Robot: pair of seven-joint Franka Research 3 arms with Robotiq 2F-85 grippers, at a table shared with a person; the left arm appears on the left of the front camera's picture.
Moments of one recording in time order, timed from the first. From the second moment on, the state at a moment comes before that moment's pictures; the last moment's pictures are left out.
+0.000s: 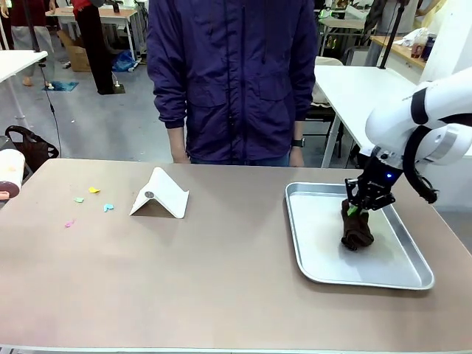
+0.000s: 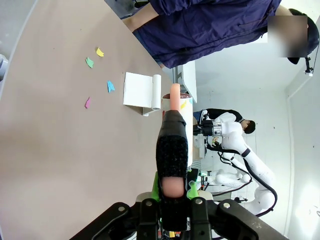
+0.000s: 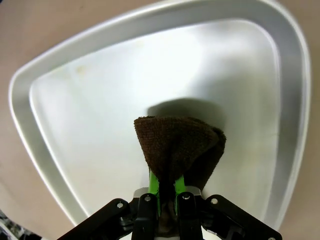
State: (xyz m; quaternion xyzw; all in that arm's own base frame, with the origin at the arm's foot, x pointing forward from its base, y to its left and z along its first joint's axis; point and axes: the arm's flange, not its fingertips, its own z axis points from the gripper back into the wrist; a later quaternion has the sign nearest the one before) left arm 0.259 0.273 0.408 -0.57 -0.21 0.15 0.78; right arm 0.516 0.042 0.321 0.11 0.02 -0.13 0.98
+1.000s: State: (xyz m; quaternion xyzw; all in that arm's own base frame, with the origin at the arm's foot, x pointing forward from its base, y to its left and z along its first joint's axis) left arm 0.259 0.273 0.408 -0.57 -0.21 0.15 0.78; right arm 0.515 0.034 0.328 0.21 0.04 -0.14 0.97
